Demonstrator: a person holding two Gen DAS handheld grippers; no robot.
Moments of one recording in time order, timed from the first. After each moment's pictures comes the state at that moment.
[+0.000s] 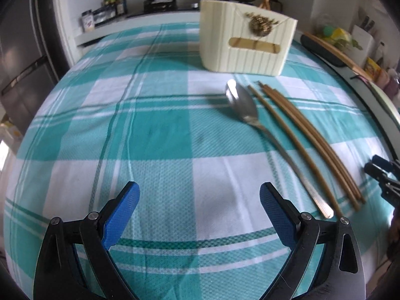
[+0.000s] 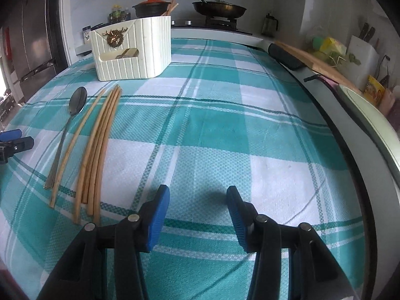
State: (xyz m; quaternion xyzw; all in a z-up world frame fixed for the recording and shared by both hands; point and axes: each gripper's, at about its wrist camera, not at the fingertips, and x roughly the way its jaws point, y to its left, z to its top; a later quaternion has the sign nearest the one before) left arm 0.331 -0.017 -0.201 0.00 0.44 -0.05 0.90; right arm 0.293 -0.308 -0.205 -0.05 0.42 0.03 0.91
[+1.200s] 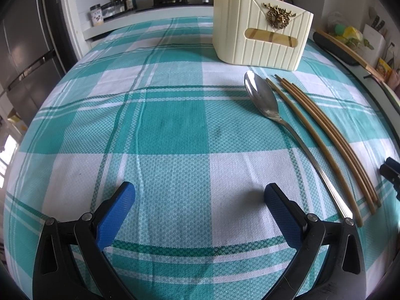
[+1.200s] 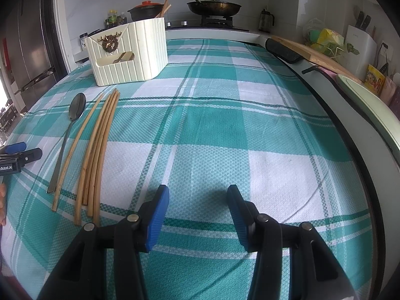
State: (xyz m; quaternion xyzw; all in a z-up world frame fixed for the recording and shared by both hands) left arm 0.337 -0.012 -0.214 0.00 0.45 -0.02 0.89; right arm 0.295 -0.316 -0.208 -0.02 0.42 0.04 0.91
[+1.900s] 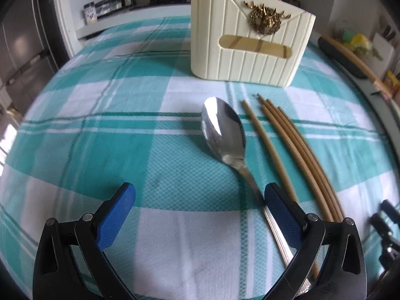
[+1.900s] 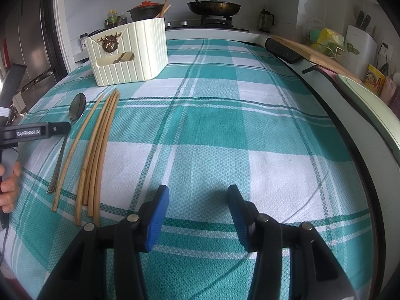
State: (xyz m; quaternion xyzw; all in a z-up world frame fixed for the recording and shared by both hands) left arm 0.383 -0.064 -0.209 -0.03 0.46 -0.01 0.89; right arm 0.295 -0.316 -0.208 -0.02 0.42 0.04 0.91
